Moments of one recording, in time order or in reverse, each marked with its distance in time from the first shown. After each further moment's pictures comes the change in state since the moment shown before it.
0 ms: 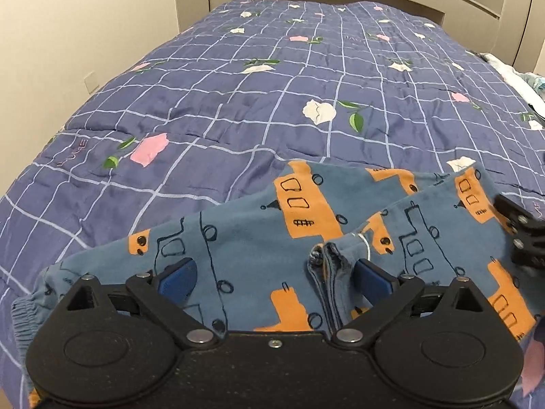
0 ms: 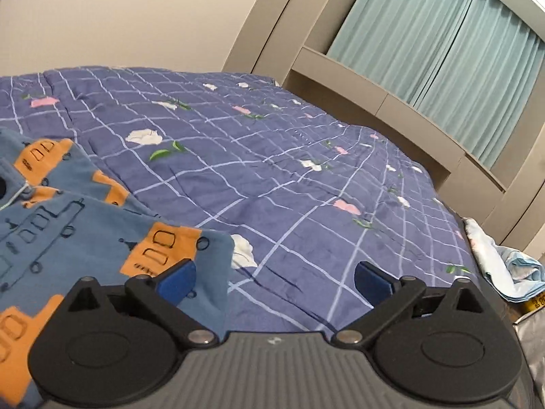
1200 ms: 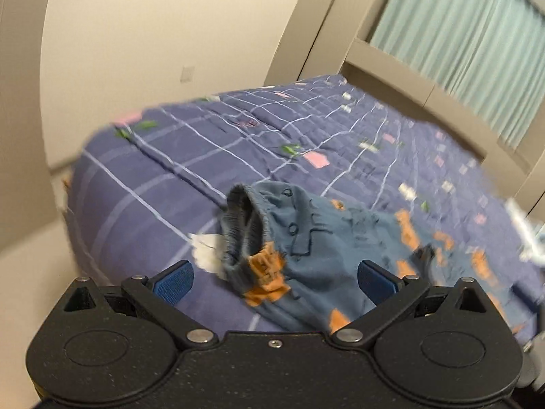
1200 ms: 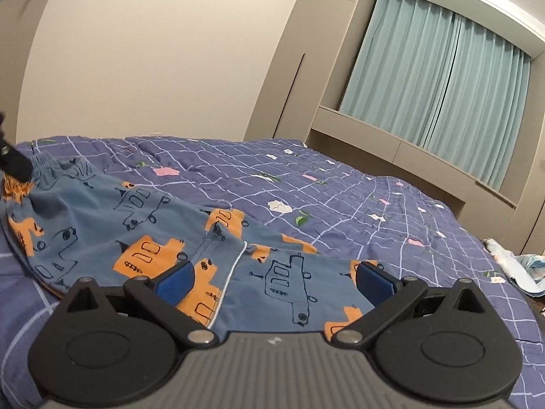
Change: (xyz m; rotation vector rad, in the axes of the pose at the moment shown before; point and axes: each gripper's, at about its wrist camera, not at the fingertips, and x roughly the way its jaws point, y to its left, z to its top) left arm -0.104 0.158 -0.138 -0.482 -0.298 -0.070; right arm -0.115 0.154 0.005 0.090 -0.214 0.052
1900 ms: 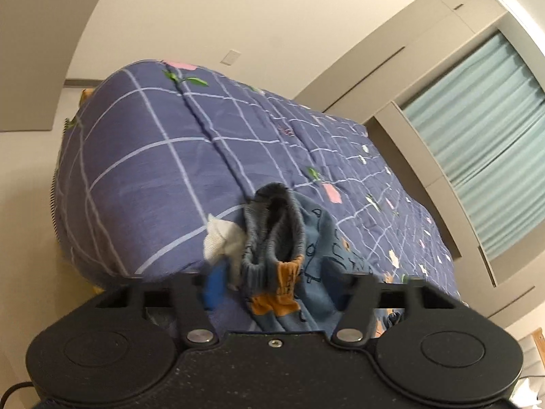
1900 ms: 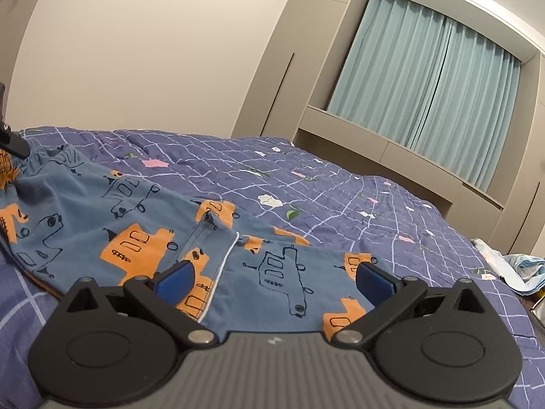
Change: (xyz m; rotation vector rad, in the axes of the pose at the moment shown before) left arm 0.014 0.040 -0.021 -0.401 -0.067 -0.075; right arm 0.009 0.009 -0.010 -0.011 0.000 -0.053
